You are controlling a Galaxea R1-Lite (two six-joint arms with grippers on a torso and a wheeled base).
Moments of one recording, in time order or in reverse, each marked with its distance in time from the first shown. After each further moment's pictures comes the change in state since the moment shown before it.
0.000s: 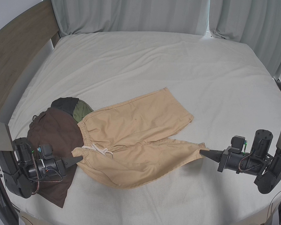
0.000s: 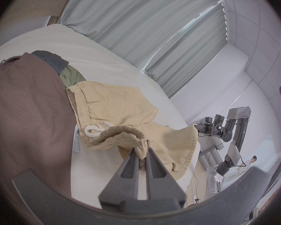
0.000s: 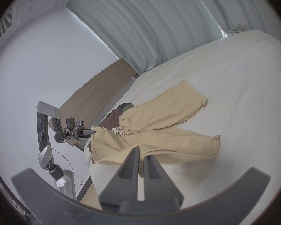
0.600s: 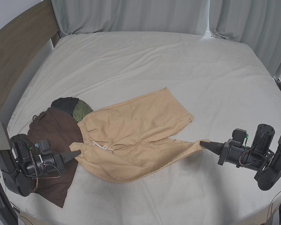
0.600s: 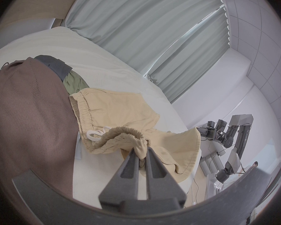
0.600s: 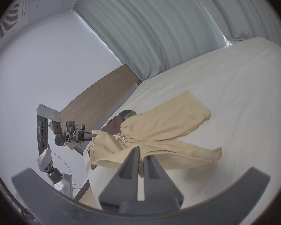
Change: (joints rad) left arm 0.001 -0.037 -0.023 0.000 0.033 -0.070; right arm 0.002 -0.029 -0.055 0.001 -0.004 0.005
